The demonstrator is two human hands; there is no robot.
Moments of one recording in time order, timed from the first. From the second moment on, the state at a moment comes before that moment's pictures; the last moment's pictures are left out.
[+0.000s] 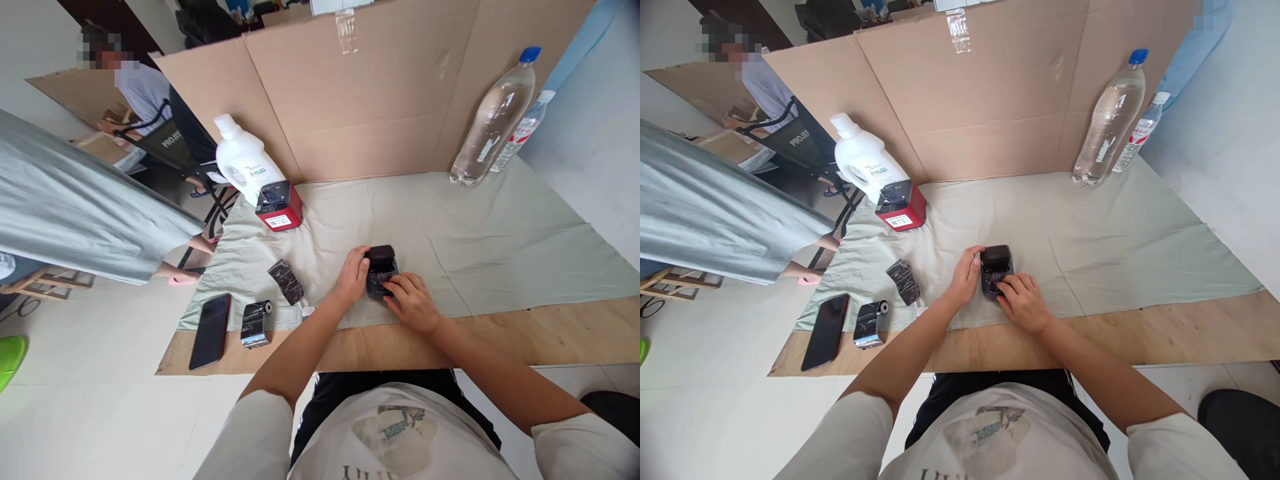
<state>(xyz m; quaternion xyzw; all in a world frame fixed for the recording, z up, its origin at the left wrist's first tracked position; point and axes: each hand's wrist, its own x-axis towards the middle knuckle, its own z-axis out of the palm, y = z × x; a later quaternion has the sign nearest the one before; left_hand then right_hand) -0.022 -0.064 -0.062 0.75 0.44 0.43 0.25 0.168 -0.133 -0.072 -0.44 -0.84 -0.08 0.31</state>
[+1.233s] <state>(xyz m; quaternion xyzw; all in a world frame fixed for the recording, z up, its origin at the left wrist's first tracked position) -0.054 -0.169 -0.089 0.82 0.55 0.15 0.06 0.125 -0.090 -0.077 -0.63 -0.73 0.00 0.26</state>
